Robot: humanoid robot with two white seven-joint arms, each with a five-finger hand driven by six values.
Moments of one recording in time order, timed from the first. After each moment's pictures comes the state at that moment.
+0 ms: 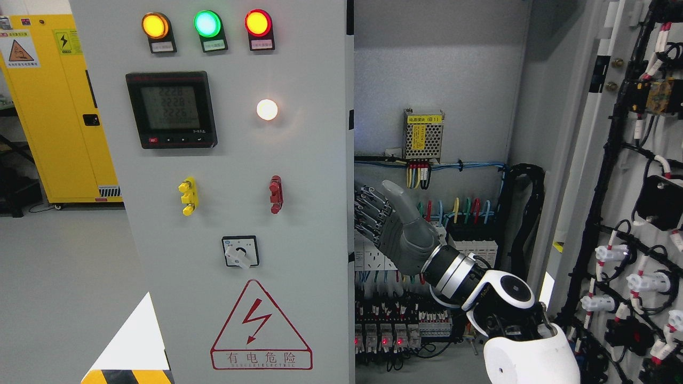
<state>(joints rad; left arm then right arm) 0.09 0.00 -0.26 0.00 0.39 -0.08 -0.21 -0.84 0.01 0.11 -1.32 -0.41 0.31 0.66</state>
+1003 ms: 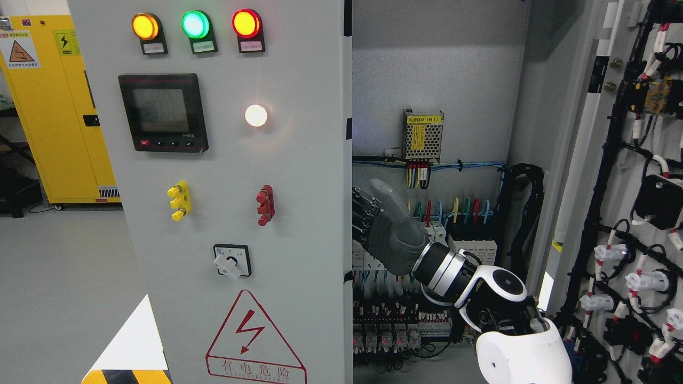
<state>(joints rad) 0.09 0.00 -0.26 0.00 0.39 -0.08 -0.21 -0.86 0.04 0.10 -1.31 -0.41 0.35 0.70</state>
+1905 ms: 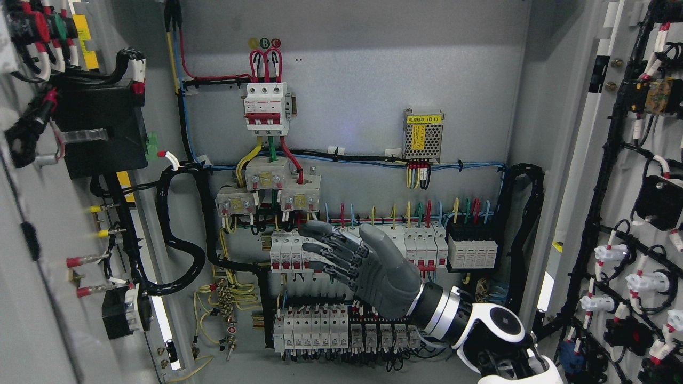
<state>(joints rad) 0.09 0.00 -0.26 0.00 0.39 -0.08 -0.21 -0.65 0.01 0.22 -1.49 -0.47 0.35 0.77</state>
